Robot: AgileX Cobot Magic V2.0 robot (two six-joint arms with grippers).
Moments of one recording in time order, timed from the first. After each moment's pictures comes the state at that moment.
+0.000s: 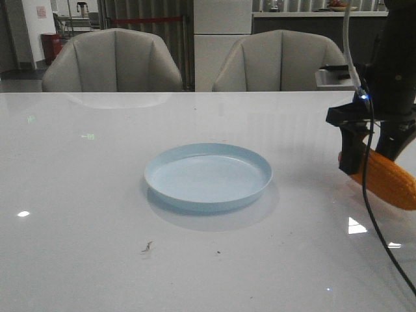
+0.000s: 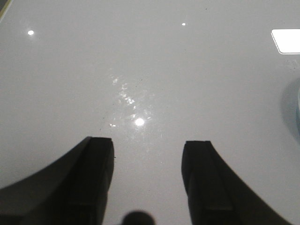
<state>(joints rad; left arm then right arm) 0.01 0.92 -0.64 -0.16 0.38 0.24 0.07 2.05 -1.57 0.11 1.02 -0.29</state>
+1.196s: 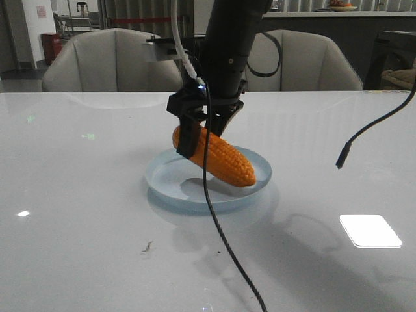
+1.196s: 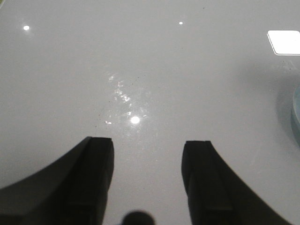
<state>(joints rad) 0.01 0.92 -0.64 -0.18 0.39 0.24 0.50 2.26 -2.00 0.19 1.06 -0.48</state>
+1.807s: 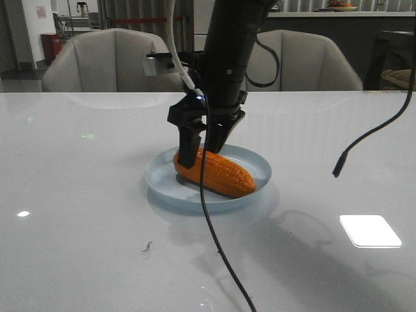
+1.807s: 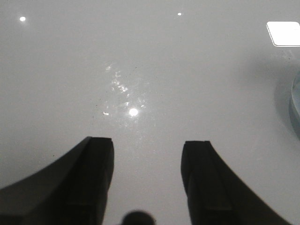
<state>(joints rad) 0.01 0.92 -0.64 -0.18 0.43 0.24 0.50 2.29 -2.05 0.19 1.13 -0.48</state>
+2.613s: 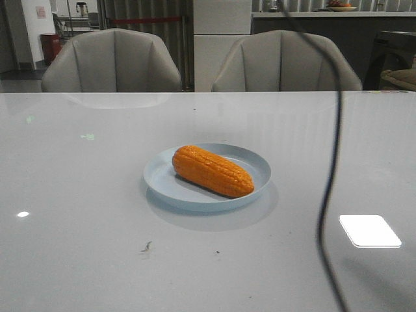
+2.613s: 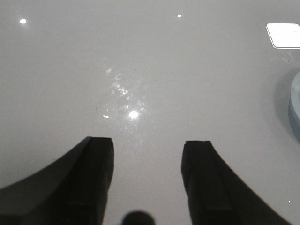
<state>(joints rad) 0.01 0.92 -0.64 -0.18 0.41 0.24 0.28 1.97 -2.35 0.17 1.25 -0.24</state>
